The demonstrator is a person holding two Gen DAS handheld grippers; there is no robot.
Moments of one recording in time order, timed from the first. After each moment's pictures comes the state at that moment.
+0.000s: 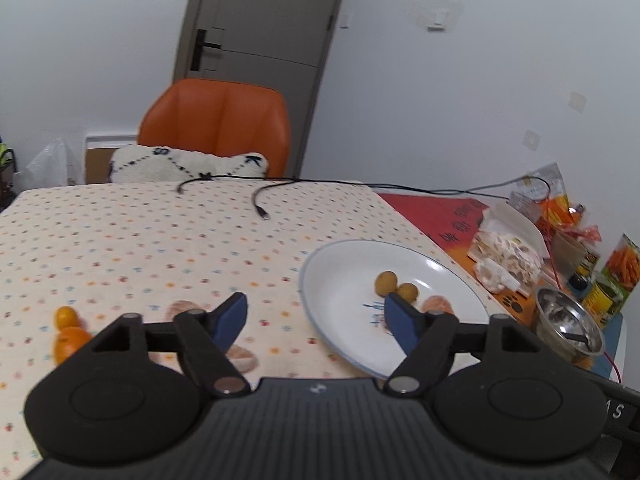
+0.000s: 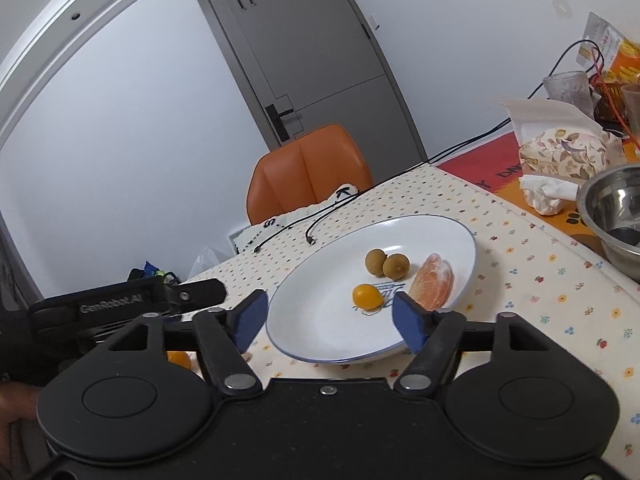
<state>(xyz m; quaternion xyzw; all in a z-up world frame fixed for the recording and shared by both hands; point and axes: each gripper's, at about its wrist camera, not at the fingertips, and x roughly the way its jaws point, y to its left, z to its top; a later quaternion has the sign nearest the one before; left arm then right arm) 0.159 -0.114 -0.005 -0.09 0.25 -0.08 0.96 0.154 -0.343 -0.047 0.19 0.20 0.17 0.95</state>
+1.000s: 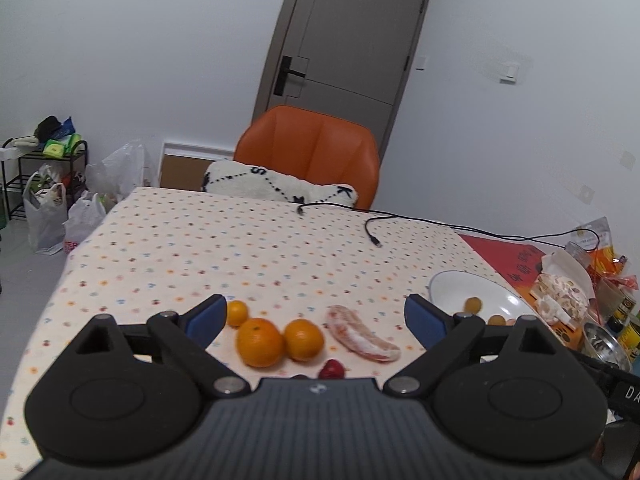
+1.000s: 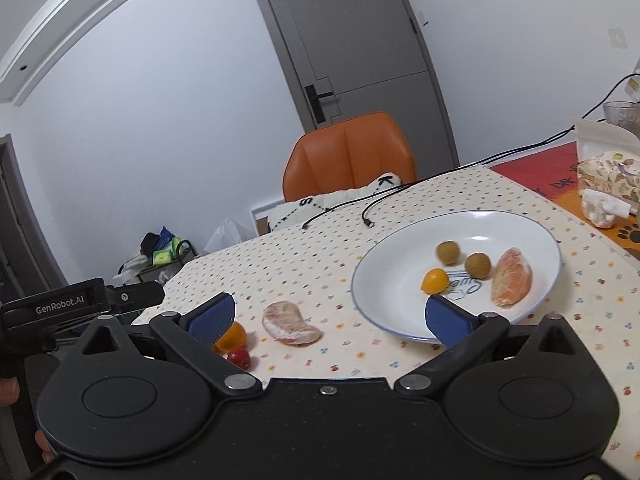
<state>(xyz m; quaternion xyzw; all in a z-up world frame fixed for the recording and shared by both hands) 0.097 -0.004 0.005 -0.13 0.22 0.01 0.97 0.134 -0.270 -0.026 0.13 0.21 0.20 0.95</state>
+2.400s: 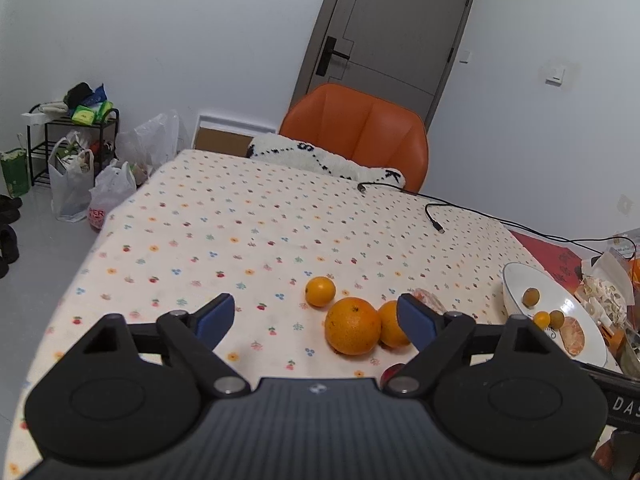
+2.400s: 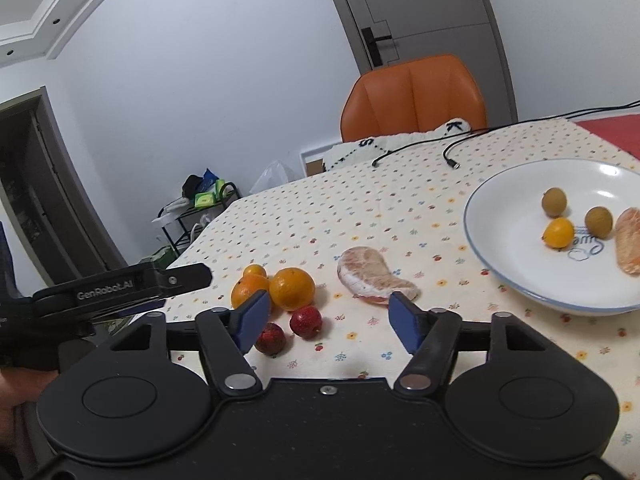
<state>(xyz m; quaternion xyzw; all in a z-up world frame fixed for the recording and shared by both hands) 0.114 0.051 -0.036 -0.16 0.25 0.05 0.95 0.163 -0.195 -0.052 0.10 0.27 0.28 0.92</state>
